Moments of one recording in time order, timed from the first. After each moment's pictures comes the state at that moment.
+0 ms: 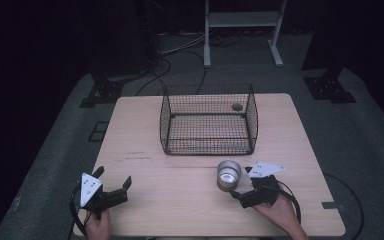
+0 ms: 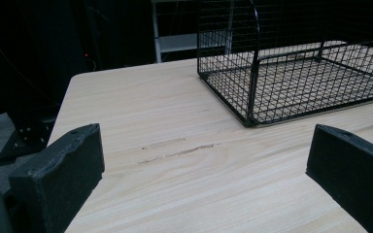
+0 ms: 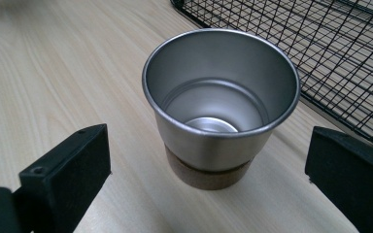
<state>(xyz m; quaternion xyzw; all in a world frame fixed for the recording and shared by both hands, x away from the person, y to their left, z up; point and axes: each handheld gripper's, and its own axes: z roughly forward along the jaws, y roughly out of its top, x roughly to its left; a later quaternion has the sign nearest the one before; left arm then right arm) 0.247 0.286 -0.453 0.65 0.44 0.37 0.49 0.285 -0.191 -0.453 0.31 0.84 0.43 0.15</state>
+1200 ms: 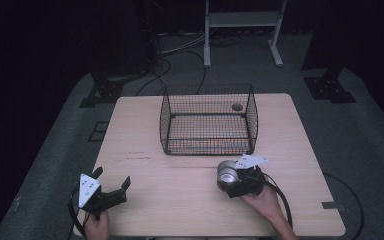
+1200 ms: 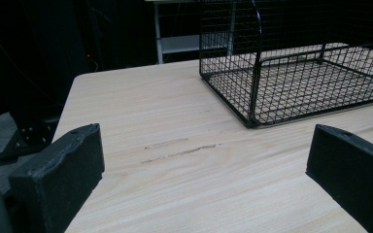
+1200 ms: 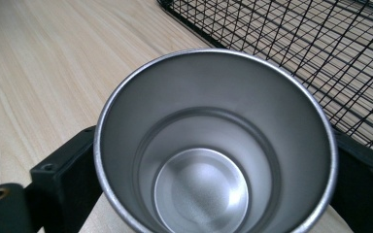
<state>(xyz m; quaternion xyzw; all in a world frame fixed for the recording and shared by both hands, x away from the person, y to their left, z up) 0.245 0.289 -0.452 0.65 0.44 0.37 0.49 0.315 -0.161 -0.464 0.32 0.84 0.41 0.15</state>
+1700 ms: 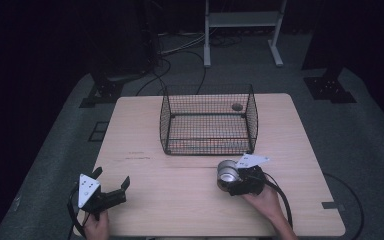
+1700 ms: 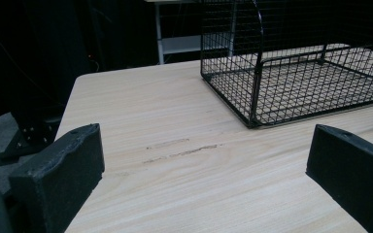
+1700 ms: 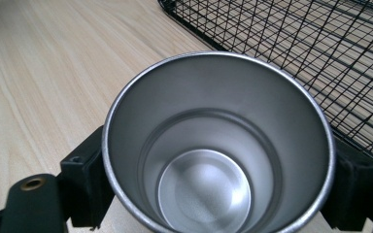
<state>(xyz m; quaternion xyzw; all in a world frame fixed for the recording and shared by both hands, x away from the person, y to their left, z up) 0.244 0.290 -0.452 0.65 0.44 0.37 0.49 0.315 -0.163 -0.462 0.32 0.84 0.42 0.14</state>
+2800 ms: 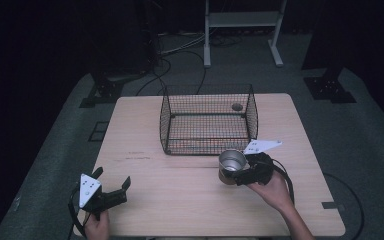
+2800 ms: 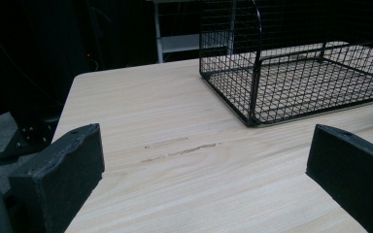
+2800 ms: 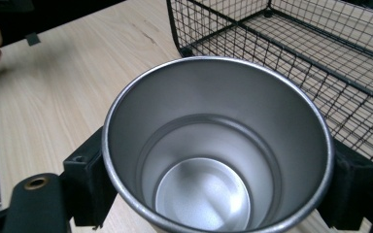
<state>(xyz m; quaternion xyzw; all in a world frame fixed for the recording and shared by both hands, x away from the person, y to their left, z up) 0.245 0.288 -0.453 0.65 0.44 0.37 0.49 0.322 -0.177 -0.406 0.31 0.83 0.46 0.10</state>
